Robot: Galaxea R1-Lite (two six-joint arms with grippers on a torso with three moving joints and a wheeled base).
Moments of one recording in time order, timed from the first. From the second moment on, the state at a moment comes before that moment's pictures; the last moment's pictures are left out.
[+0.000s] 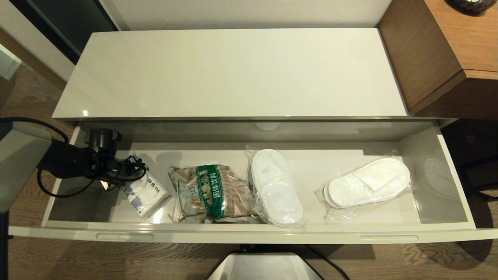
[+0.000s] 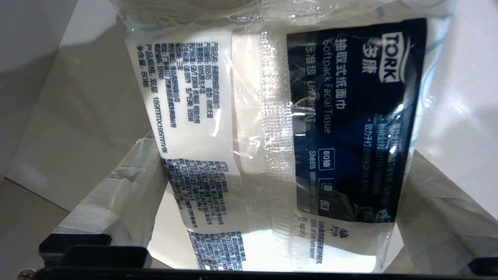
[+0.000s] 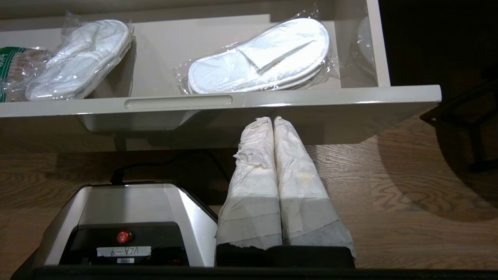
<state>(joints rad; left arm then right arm) 0.17 2.27 -1.43 -0.04 0.05 -0.52 0.01 0.00 0.00 -0.01 -0.02 0.04</state>
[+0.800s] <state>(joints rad) 0.13 2.24 -1.61 0.31 0.08 -0.54 0.01 0.00 0.00 -0.01 -0.02 0.04</state>
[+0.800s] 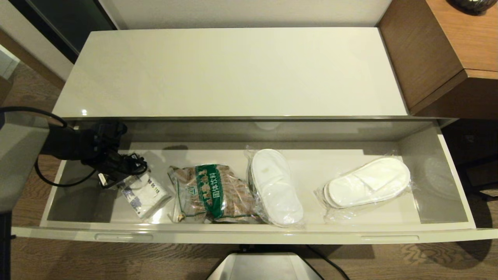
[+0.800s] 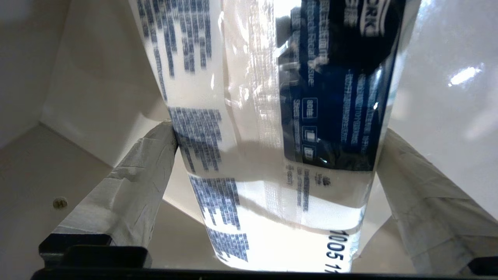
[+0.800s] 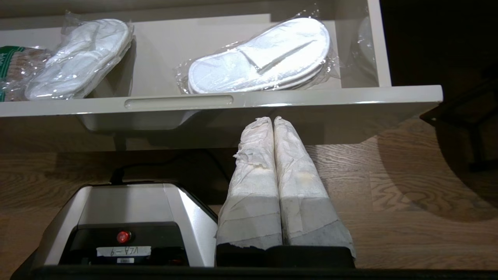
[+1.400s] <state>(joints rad) 0.11 2.27 -1.60 0.31 0.13 -0.54 0.01 0.00 0.00 -0.01 -0.02 0.04</state>
